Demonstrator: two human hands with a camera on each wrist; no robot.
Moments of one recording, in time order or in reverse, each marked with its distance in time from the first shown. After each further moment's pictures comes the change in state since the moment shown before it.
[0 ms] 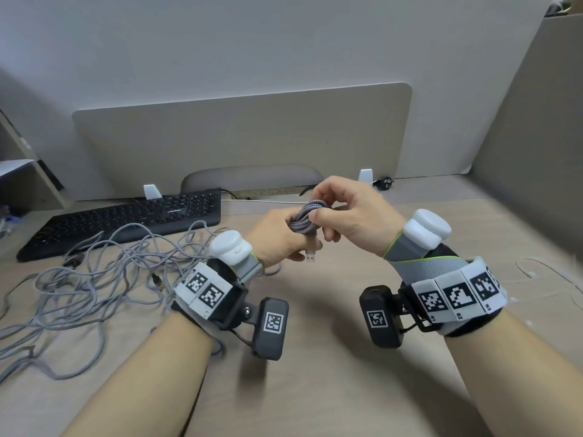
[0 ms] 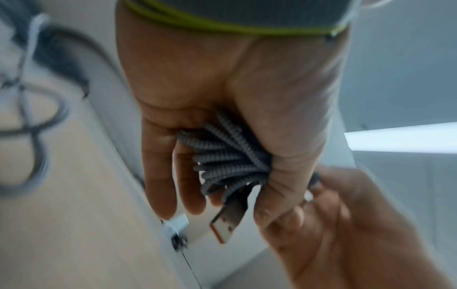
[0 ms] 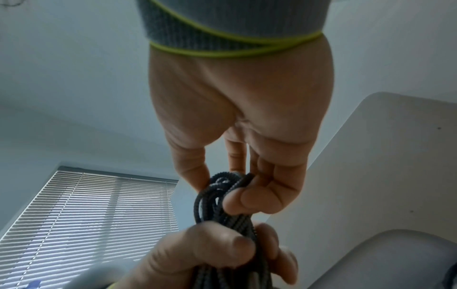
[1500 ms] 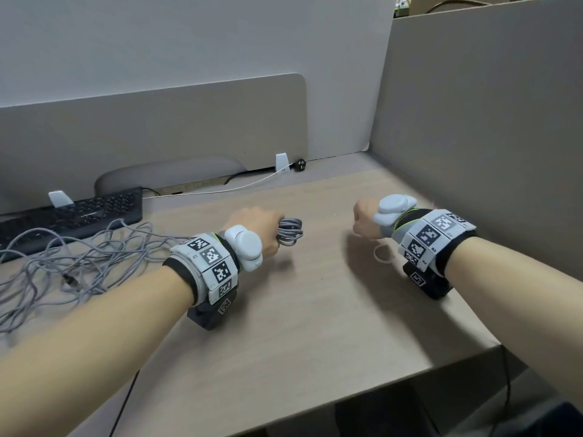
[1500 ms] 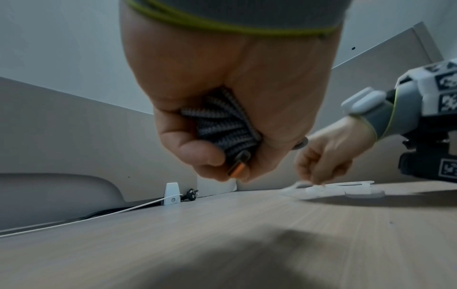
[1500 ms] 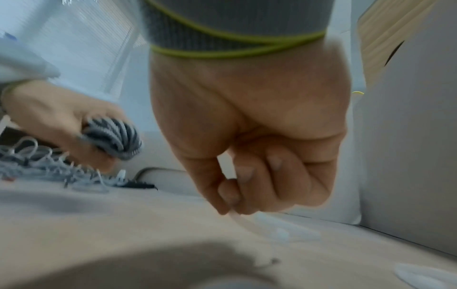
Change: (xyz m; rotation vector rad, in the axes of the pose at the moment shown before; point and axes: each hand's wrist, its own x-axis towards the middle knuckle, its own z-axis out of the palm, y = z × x) left_hand 0.016 0.017 0.110 1.369 -0.083 0.114; right_hand -0.091 0.092 -0.135 -1.080 -0.120 0.632
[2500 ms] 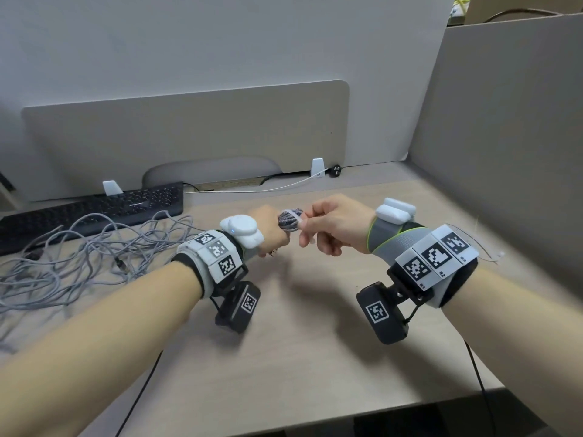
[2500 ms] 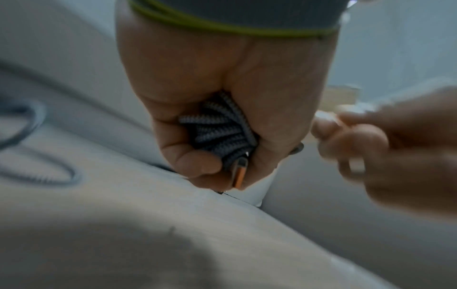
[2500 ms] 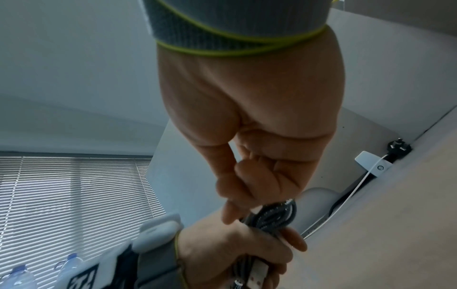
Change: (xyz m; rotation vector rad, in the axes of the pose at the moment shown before) left_hand -0.020 -0.052 0.002 -0.693 -0.035 -0.204; right_hand -0.048 -0.114 -0.022 1.084 -0.240 -0.418
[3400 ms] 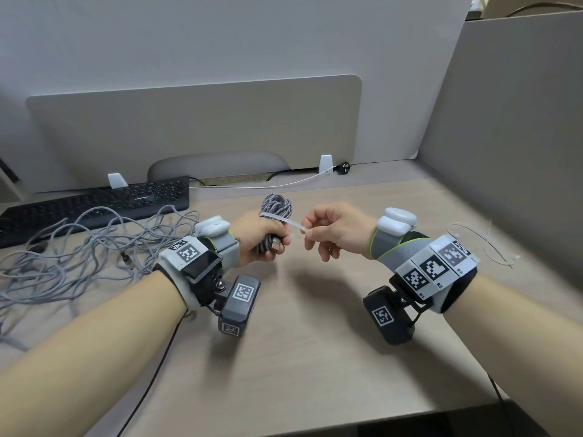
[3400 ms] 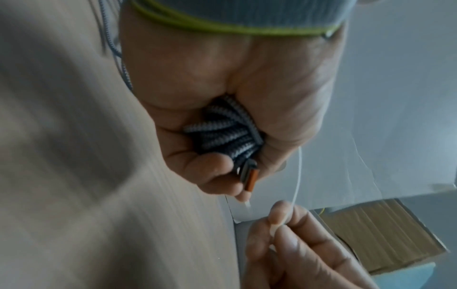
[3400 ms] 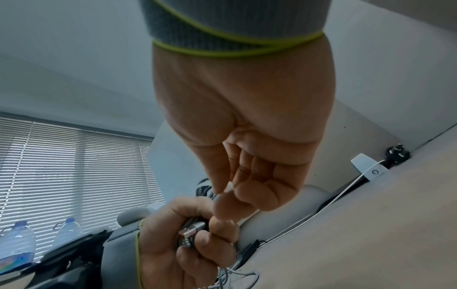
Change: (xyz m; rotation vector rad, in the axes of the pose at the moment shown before) left_hand -0.013 -0.030 -0.003 -0.963 -0.157 -0.176; right_hand 0.019 0.018 0.011 -0.081 -0.027 -0.045
